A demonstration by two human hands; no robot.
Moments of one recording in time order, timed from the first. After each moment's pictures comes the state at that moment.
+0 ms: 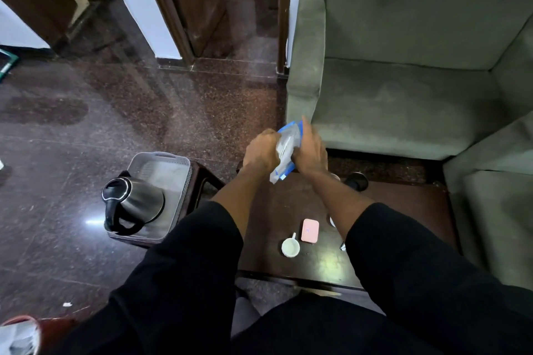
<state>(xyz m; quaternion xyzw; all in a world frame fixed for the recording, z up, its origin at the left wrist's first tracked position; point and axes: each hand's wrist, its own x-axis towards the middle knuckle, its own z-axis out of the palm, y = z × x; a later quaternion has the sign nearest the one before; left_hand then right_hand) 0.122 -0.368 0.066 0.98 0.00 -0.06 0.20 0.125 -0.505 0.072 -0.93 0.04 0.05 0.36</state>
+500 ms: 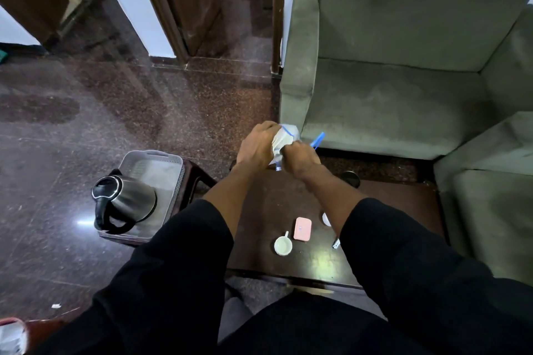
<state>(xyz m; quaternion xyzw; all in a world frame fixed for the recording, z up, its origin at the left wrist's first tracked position) 0.123 -0.372 0.069 0.97 -0.07 -0.01 0.22 0.123 -0.511 0.071 -0.97 -0.15 0.16 0.08</state>
